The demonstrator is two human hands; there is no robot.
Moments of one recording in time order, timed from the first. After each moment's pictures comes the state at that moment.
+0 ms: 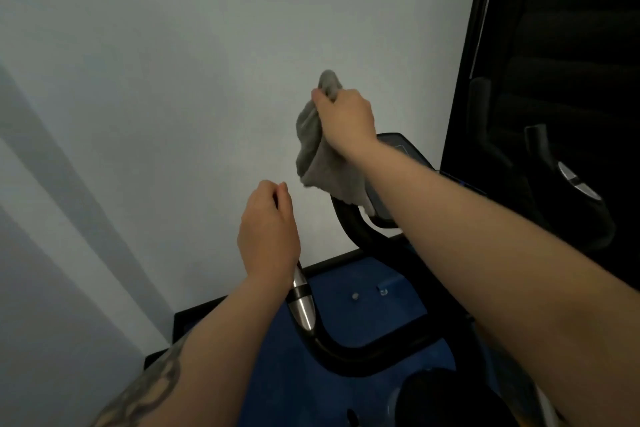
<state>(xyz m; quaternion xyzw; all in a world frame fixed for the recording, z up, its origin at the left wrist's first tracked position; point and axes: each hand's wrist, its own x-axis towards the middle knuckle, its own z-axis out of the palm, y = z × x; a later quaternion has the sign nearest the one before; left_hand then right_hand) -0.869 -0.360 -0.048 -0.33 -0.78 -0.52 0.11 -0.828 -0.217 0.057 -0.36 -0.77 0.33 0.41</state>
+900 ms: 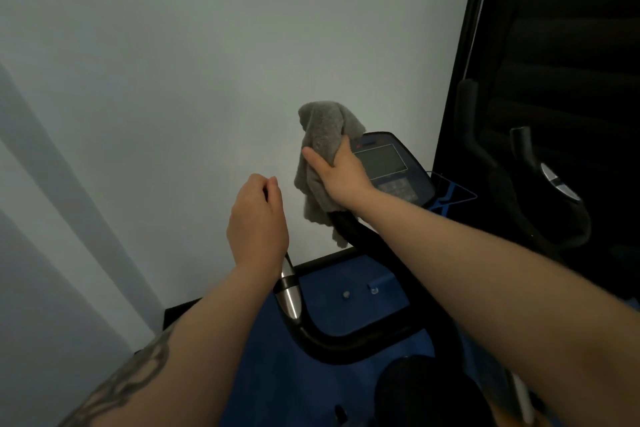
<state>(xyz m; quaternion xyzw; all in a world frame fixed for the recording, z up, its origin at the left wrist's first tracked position) -0.869 -0.360 -0.049 -0.34 -0.78 -0.52 0.11 -0.799 -0.237 -0.012 -0.31 -0.76 0.45 0.34</state>
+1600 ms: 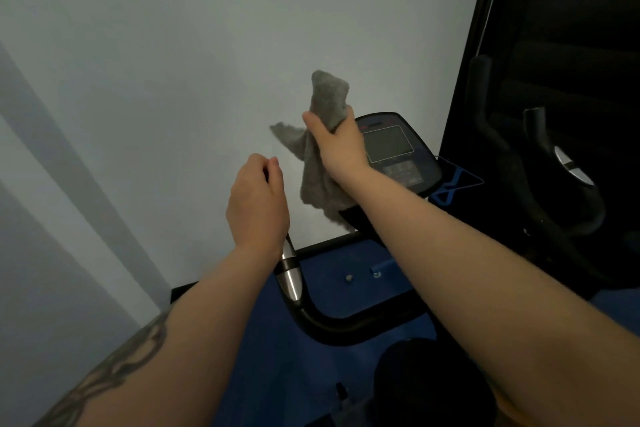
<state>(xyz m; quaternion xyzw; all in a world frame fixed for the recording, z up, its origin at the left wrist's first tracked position) -0.869 -0.361 -0.049 -0.33 -0.78 -0.51 0.12 -0.808 -0.248 -0.002 -0.31 -0.68 0.52 0.42</state>
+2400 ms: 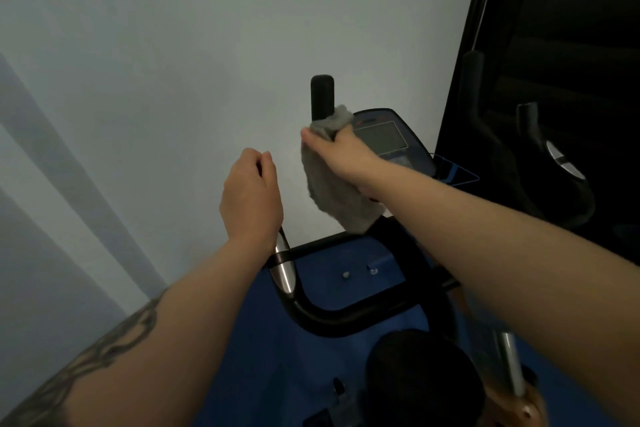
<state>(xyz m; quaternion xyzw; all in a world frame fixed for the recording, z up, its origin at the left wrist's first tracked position) -0.870 -0.359 -0.048 -0.33 -0.78 -0.51 0.13 -0.774 -0.253 0.000 -0.31 -0.75 0.53 0.24</state>
